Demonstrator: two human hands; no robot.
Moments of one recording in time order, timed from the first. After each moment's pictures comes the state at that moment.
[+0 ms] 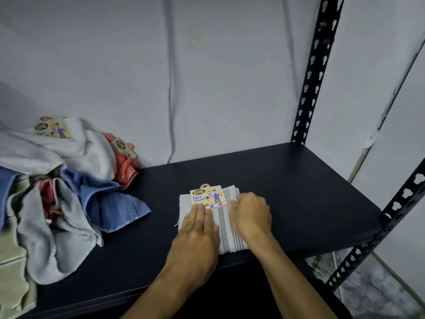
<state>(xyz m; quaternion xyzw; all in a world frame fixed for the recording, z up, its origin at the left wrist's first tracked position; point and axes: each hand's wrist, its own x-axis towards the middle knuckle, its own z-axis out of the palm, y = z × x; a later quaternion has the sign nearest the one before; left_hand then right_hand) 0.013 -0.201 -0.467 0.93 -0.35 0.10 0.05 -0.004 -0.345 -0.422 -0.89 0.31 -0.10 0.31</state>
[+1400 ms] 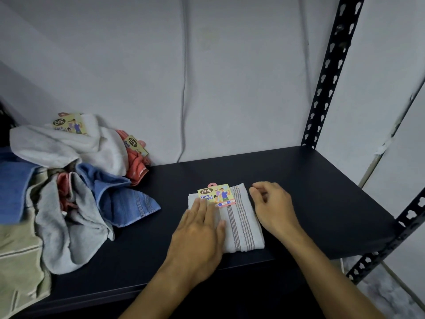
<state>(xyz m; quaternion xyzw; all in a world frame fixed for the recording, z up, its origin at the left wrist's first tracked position) 0.008 -0.191 -0.427 0.94 -0.32 0.04 0.08 -0.007 -0.381 -0.429 -0.87 0.22 -0.22 0.39</state>
